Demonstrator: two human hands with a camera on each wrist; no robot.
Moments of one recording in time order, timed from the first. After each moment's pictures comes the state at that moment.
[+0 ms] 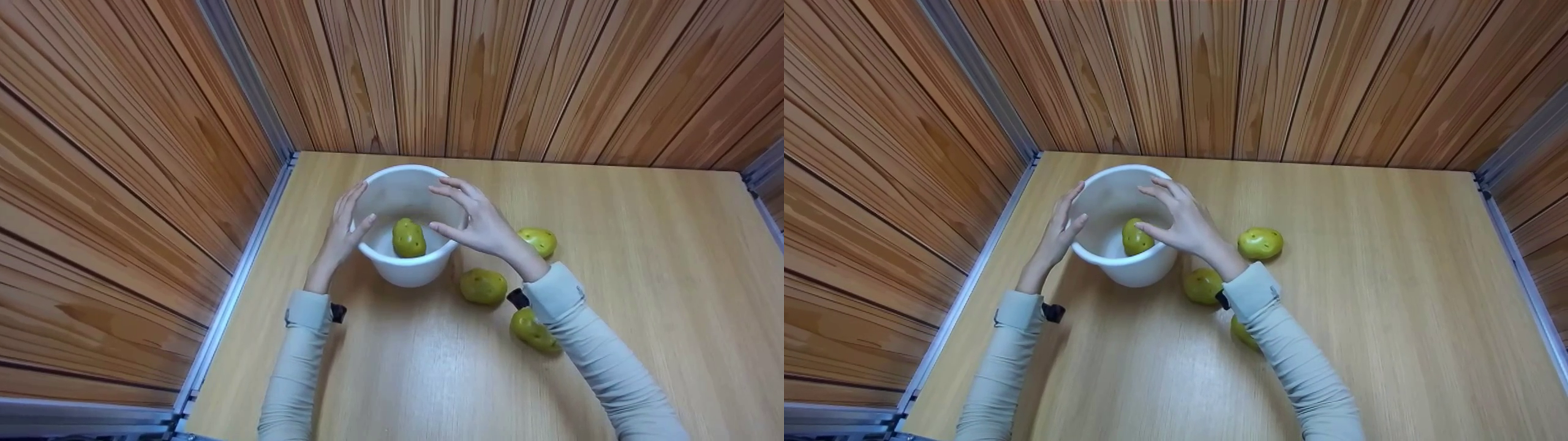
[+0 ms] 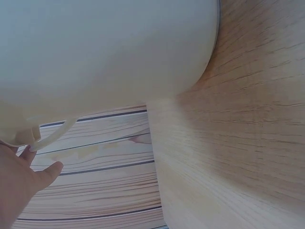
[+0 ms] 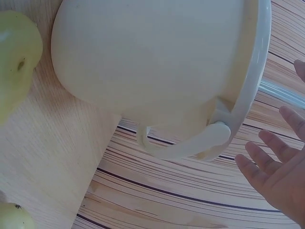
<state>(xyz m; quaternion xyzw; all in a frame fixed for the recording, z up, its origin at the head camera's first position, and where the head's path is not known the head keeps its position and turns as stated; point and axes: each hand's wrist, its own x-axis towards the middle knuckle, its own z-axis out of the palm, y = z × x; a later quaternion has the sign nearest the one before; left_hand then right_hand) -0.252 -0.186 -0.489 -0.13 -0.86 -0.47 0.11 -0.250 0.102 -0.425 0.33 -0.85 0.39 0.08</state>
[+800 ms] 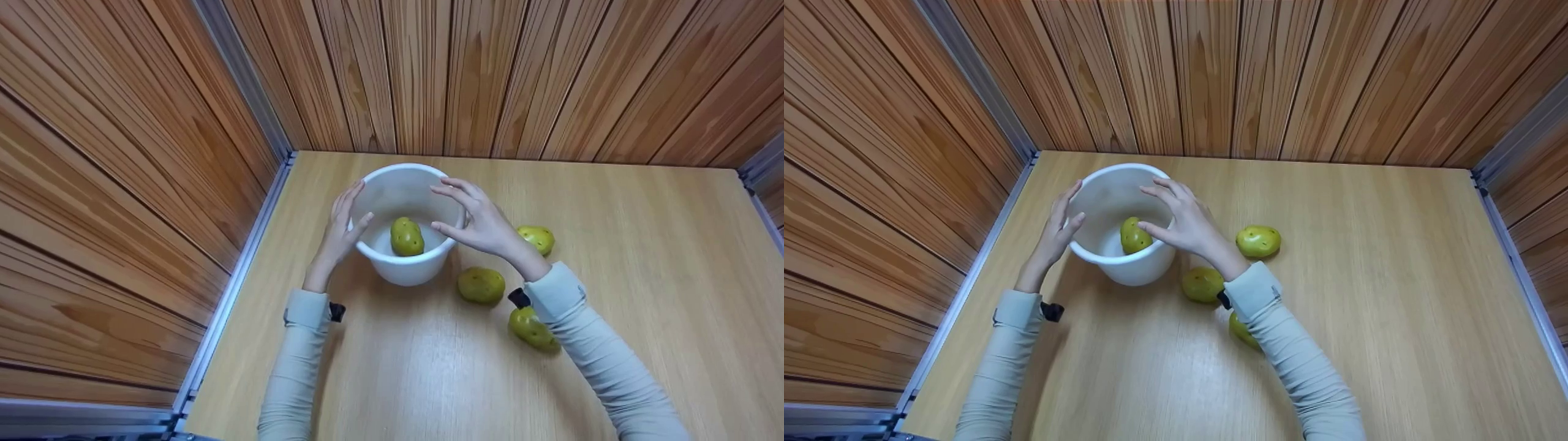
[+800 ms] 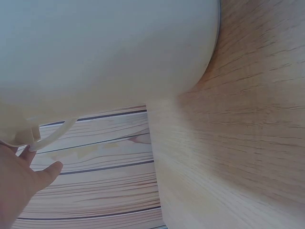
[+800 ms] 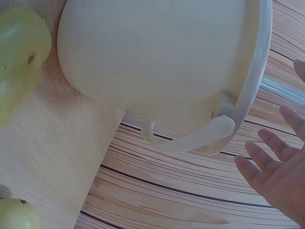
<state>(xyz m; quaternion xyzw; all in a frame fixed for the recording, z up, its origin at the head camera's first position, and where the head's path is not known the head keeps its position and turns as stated) -0.251 -0.187 -0.490 -0.14 -0.86 -0.48 0.12 -0.249 0.108 -0.428 0.32 -0.86 0.39 0.06</state>
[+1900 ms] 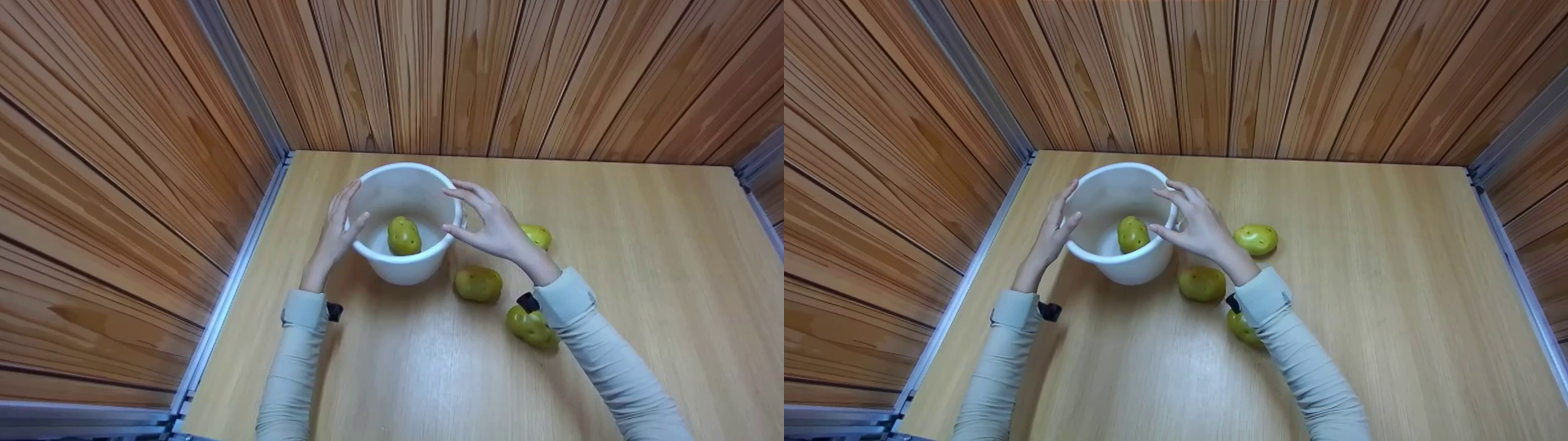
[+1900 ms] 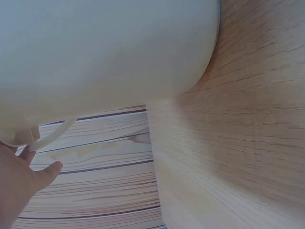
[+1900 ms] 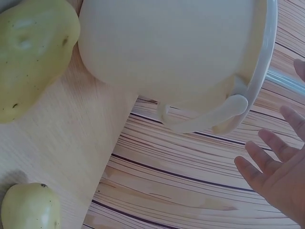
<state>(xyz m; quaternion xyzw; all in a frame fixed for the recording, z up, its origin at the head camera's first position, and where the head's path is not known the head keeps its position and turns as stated) -0.251 -0.185 -0.488 -0.13 -0.86 -0.48 0.11 -0.246 0.131 -0.436 0.29 -0.87 0.39 0.06</state>
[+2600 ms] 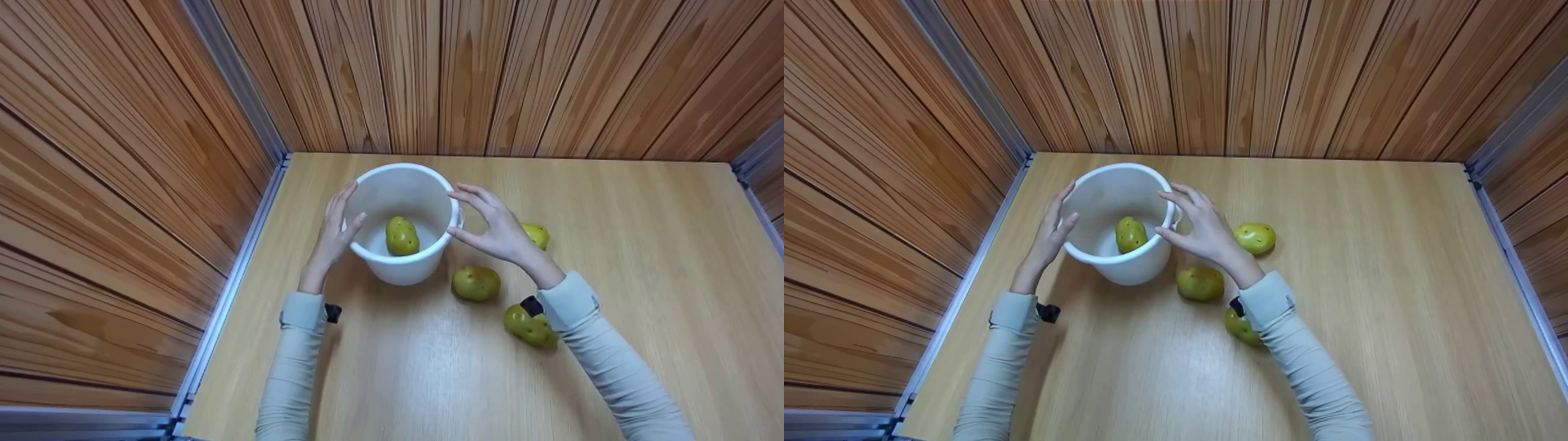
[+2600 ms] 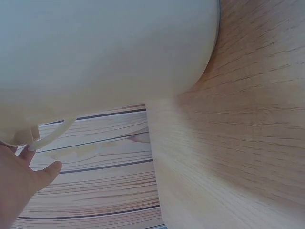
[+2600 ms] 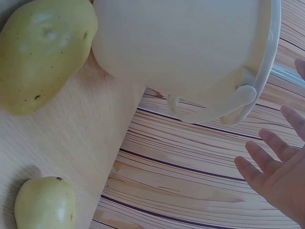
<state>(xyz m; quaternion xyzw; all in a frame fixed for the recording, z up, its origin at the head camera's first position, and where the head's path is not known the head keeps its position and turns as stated) -0.250 -0.186 -0.488 -0.12 -0.86 -0.49 0.10 -0.243 0.141 -0.443 0.28 -0.88 0.39 0.06</state>
